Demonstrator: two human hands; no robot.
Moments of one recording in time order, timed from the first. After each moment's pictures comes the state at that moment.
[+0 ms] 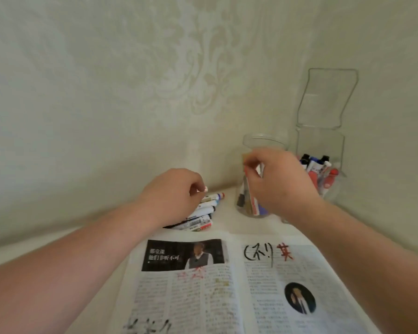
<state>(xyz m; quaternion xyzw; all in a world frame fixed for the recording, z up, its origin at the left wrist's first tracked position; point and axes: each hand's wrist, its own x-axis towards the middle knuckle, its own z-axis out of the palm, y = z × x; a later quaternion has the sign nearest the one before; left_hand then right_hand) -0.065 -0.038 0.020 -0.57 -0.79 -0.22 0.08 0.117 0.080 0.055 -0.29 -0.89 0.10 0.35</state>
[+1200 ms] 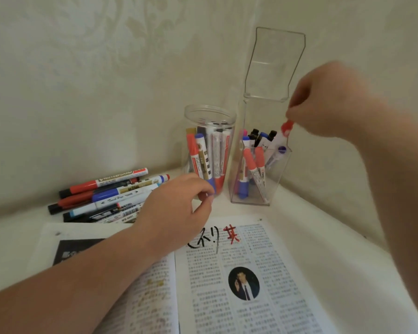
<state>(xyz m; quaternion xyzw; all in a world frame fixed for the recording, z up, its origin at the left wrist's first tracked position) 0.027 0.017 -0.037 -0.64 -0.67 -0.37 0.06 0.208 0.148 0.142 -0.49 -0.83 -0.05 0.25</state>
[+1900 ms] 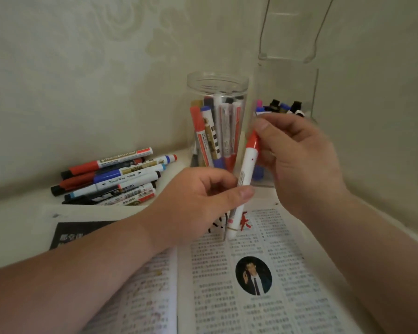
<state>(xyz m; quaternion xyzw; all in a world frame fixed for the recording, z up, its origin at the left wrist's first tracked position) 0.050 0.016 -0.027 -0.58 -0.57 -0.49 -0.30 0.183 0.121 0.008 -0.29 -0.60 0.57 0.48</state>
